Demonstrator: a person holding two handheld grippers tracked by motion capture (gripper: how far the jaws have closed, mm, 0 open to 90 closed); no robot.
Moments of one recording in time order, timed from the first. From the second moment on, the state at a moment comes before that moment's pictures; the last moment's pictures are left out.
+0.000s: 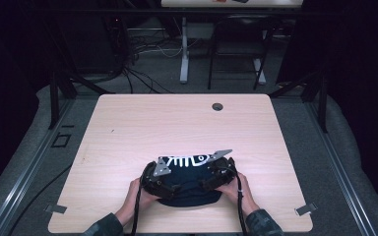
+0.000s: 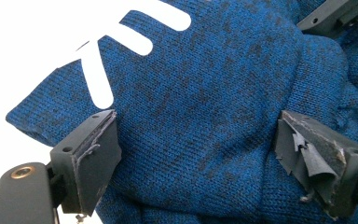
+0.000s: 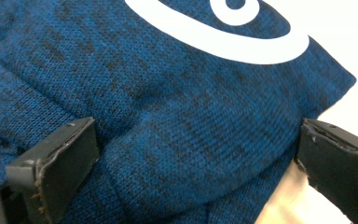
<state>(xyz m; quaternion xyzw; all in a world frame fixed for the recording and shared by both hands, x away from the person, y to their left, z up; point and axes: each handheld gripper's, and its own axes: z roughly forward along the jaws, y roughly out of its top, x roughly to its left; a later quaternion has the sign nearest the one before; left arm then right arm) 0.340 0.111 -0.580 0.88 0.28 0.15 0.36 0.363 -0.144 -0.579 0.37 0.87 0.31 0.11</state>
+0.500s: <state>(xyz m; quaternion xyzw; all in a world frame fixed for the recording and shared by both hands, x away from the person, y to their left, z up) 0.347 0.113 -0.577 0.87 0.28 0.14 0.39 0.368 -0.147 -0.579 0.38 0.86 0.32 0.10</state>
